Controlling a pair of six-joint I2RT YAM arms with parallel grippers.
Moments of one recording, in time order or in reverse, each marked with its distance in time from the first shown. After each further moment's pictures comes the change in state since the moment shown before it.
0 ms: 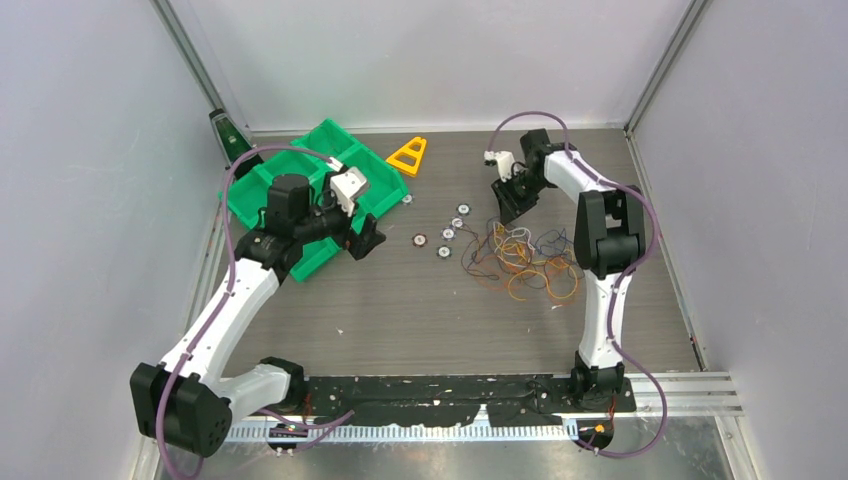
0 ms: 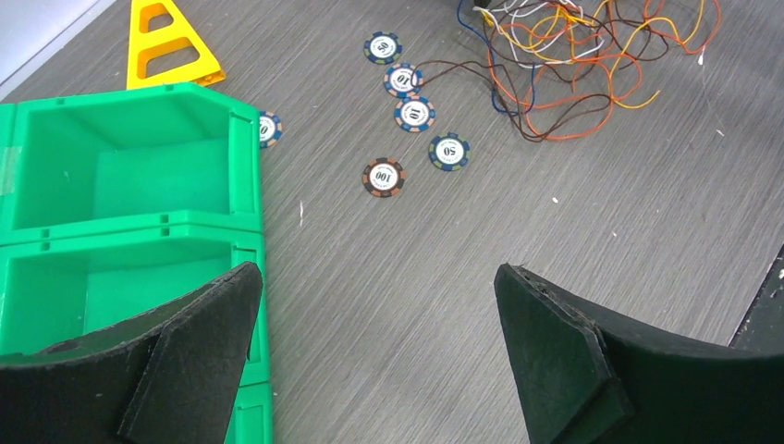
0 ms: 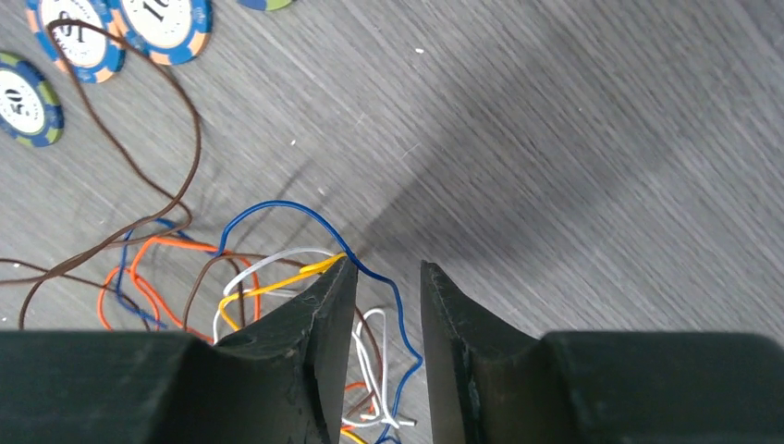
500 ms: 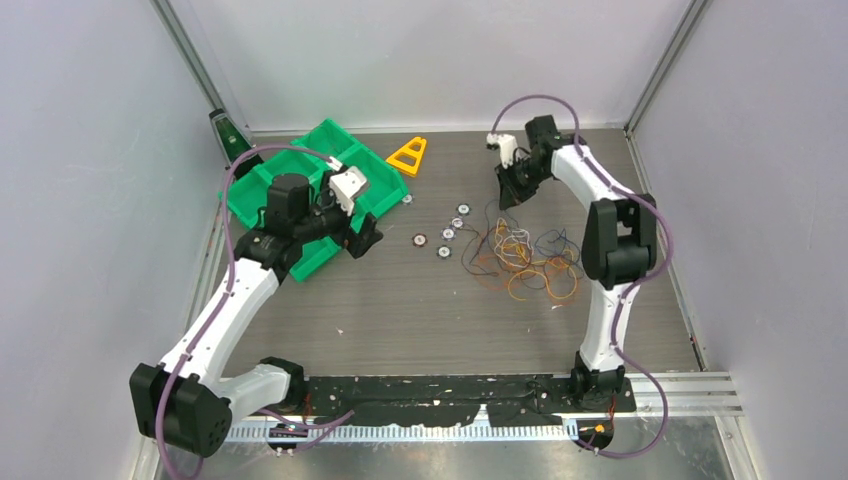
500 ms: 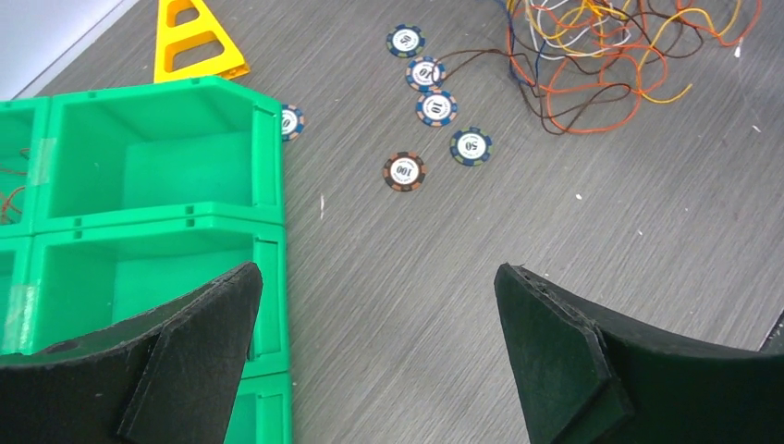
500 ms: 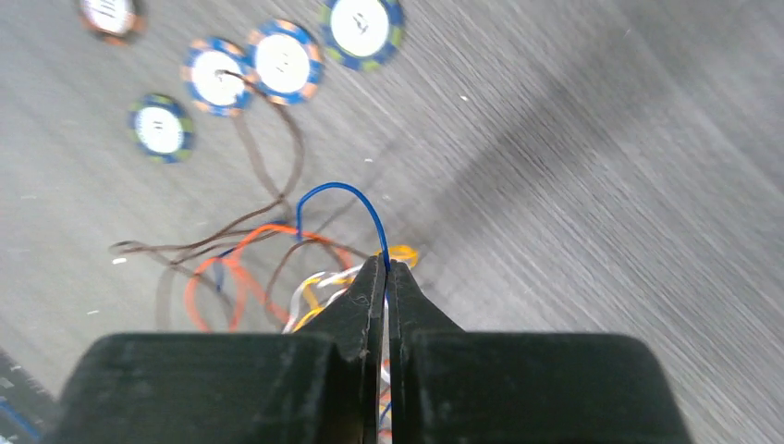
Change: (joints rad) left arm 0.000 -0.002 0.003 -0.006 -0.038 0.023; right arm 0.010 -0.075 0.000 0.014 -0.049 0.042
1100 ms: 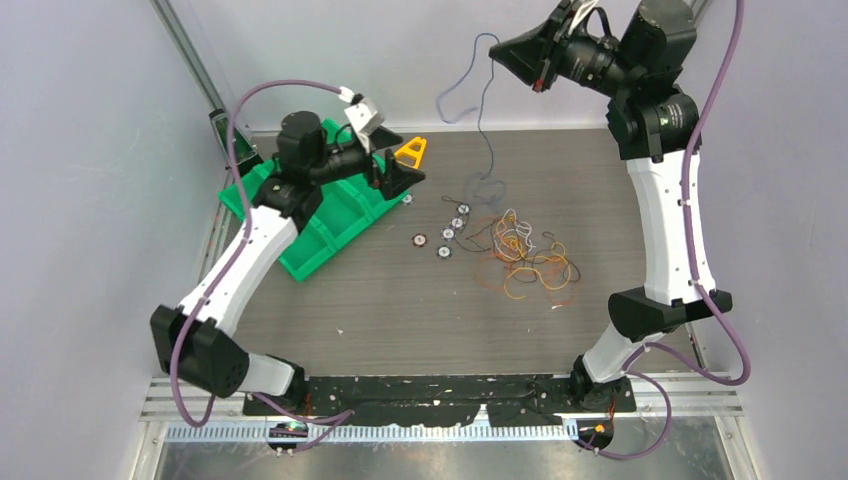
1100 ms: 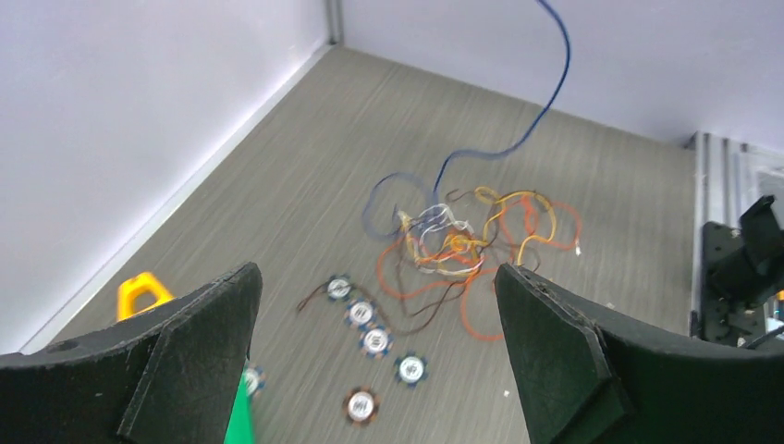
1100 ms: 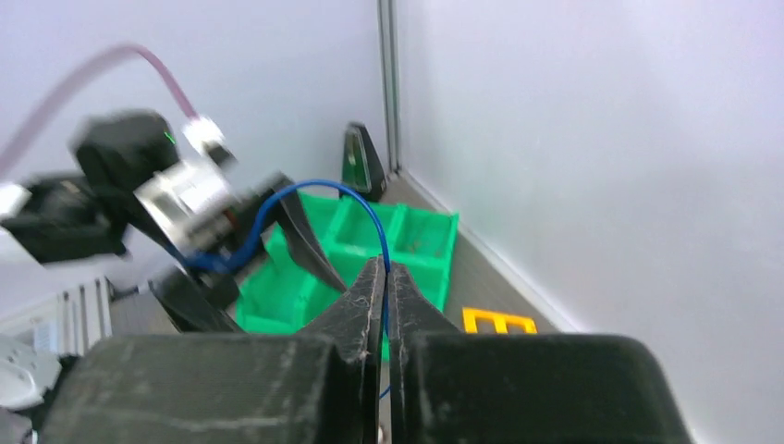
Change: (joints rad) left arm -0.054 0.244 0.381 0.233 0.247 -0.214; right arm 0.065 -0.429 0.581 0.269 -0.293 0.517
